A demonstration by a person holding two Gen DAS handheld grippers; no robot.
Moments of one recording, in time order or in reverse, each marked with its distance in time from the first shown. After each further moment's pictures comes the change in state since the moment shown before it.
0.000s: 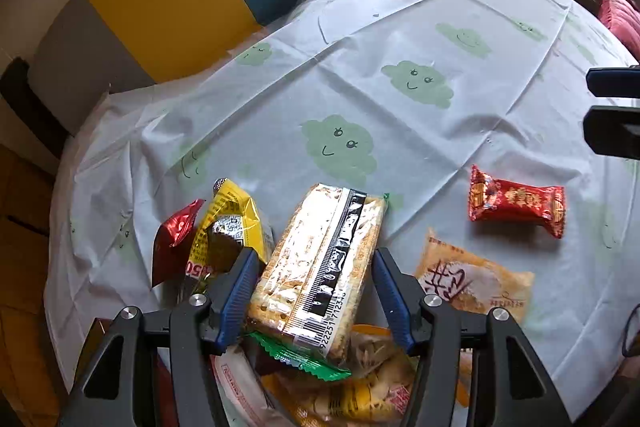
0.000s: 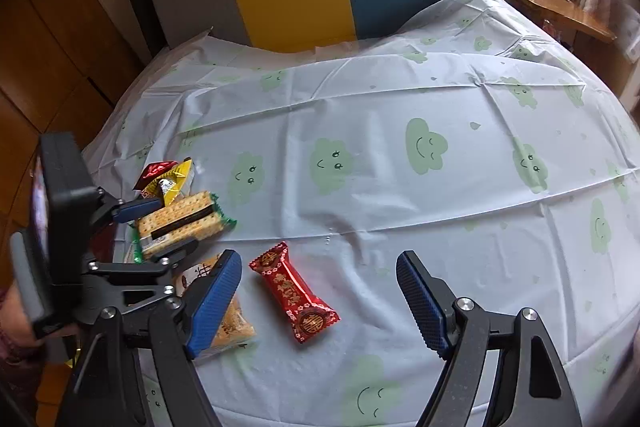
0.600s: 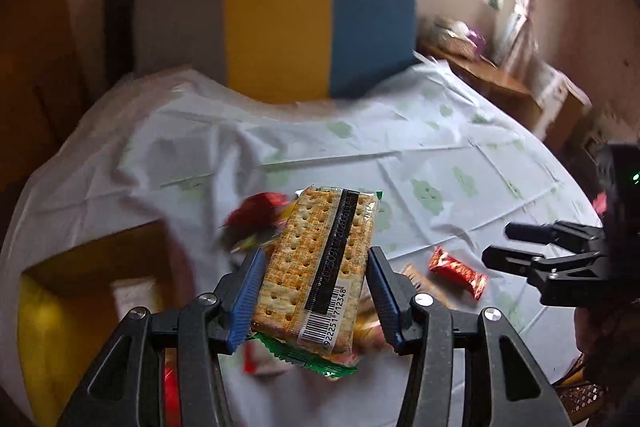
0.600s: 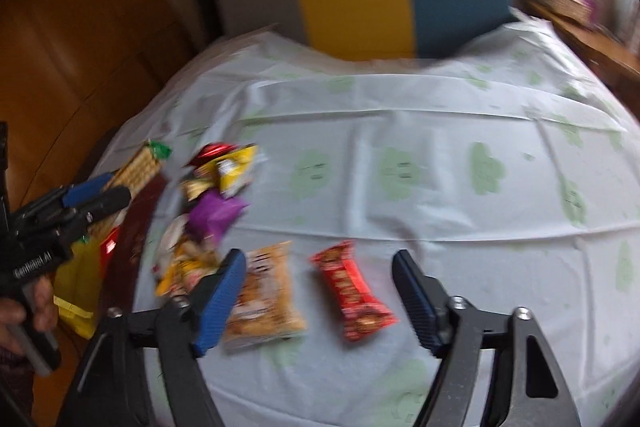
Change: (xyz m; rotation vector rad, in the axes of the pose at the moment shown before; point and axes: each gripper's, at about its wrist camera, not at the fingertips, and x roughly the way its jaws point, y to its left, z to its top) left arm -0.119 0.074 -0.088 -0.510 -0.305 -0.084; right arm -0.004 0.046 -0.016 -0.201 -0.024 0.165
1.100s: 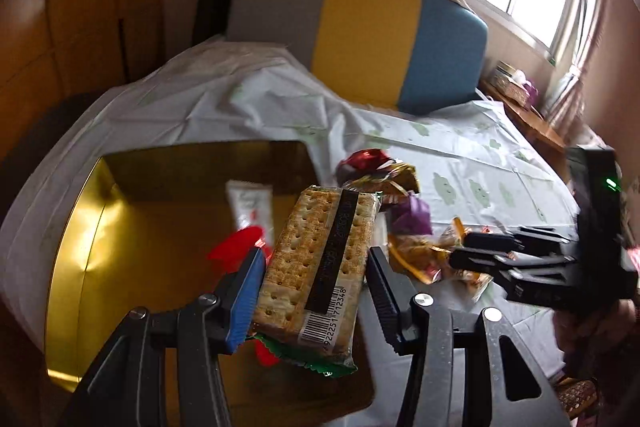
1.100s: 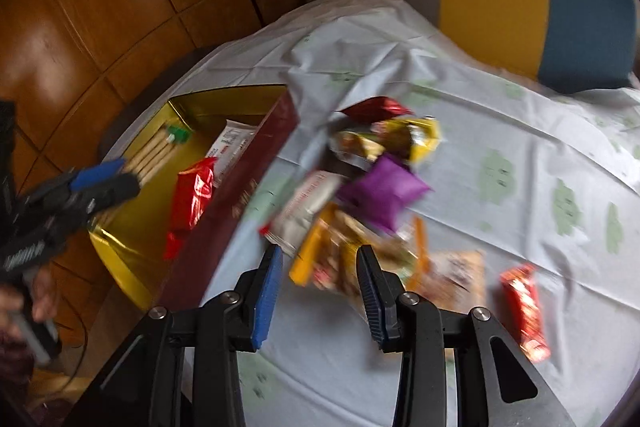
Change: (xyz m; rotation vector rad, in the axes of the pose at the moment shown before) left arm -0.061 0.085 -0.083 -0.256 -0.029 0.090; right arm 0.058 0.134 -0.005 -0.263 0.128 0.159
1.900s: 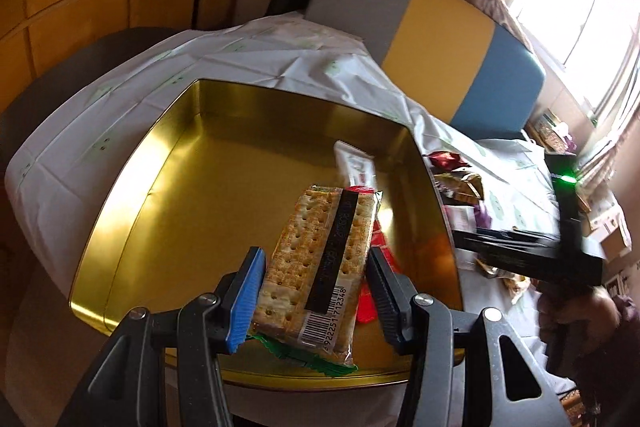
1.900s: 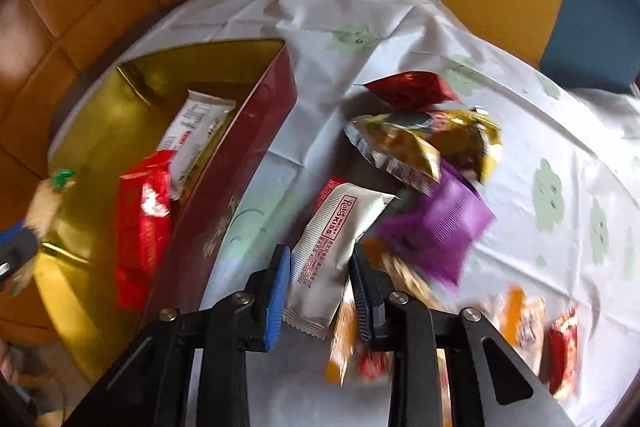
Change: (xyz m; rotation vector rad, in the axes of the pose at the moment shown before) left arm -0.013 0.089 -0.044 -0.237 0.017 0.068; right arm 0.057 0.019 0.016 -0.004 0.111 -0.118
